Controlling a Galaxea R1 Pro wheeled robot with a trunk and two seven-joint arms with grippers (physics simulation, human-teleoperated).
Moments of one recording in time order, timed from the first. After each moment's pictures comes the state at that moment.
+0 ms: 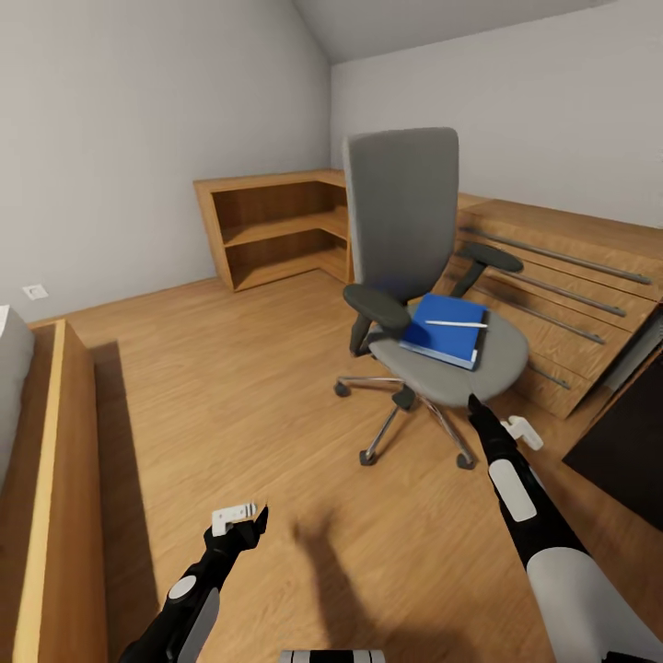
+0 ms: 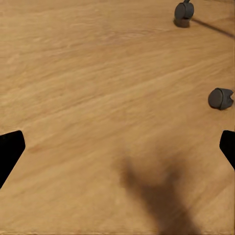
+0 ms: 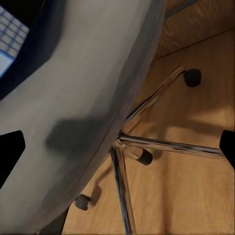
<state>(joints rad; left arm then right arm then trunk) -0.36 -0.07 0.04 -0.77 0.16 -0.09 -0.09 -0.70 -0.08 -0.18 -0.79 -0.79 -0.11 -0.02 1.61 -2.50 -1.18</state>
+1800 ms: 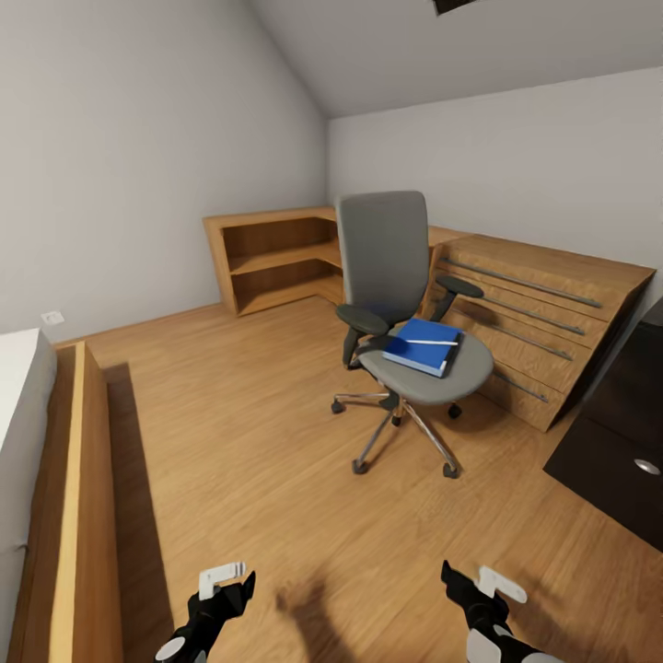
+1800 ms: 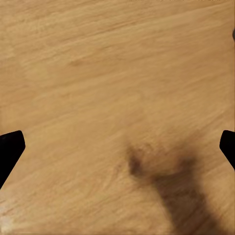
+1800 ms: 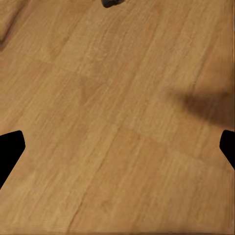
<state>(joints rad) -0.36 -0.04 0.07 -0.44 0.17 -0.19 -0.07 -0.59 -0.02 -0.02 0.02 -0.48 -0.46 -0.02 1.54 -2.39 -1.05</state>
